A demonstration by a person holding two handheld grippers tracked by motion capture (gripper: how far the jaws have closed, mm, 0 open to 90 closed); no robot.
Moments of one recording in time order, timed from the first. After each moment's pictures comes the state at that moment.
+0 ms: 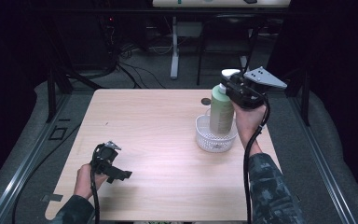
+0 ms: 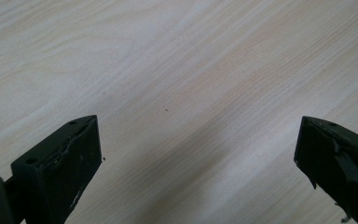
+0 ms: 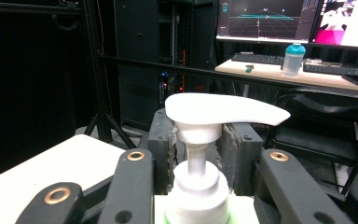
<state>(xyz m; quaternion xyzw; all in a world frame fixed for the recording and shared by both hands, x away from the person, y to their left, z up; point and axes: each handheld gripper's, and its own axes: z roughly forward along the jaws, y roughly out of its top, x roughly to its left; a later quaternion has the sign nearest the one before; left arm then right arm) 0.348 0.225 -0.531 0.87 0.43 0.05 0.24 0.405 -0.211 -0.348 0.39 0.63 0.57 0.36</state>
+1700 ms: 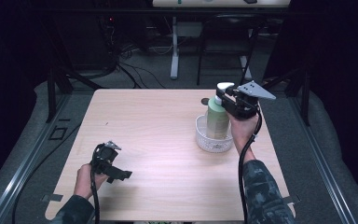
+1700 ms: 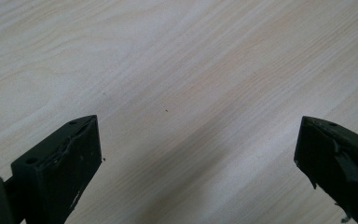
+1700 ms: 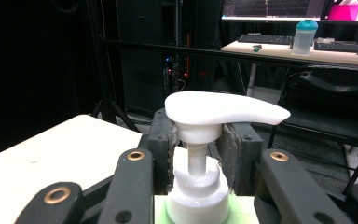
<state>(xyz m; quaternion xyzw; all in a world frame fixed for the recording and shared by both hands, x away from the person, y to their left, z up) 0.349 0.226 -0.531 0.87 0.43 0.05 0.24 0.413 -0.210 -0.398 0.40 0.64 0.56 0.34</state>
